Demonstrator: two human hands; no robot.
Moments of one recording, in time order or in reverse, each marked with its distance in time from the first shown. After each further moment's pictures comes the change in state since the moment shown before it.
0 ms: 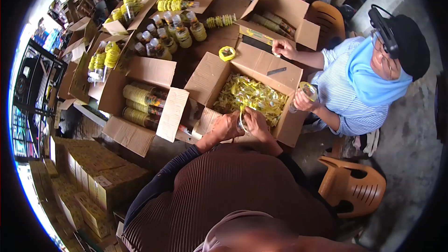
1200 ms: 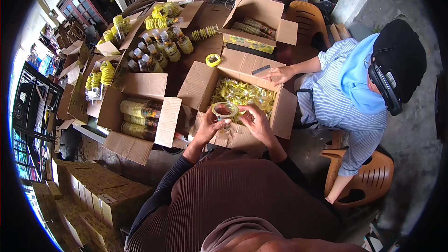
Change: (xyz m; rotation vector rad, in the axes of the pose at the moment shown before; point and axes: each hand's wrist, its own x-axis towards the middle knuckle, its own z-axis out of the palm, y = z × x) left_hand -0.022 0.014 -0.028 -1.058 0.144 0.028; right_hand -0.020 -0.056 -0.062 0.413 0.188 0.066
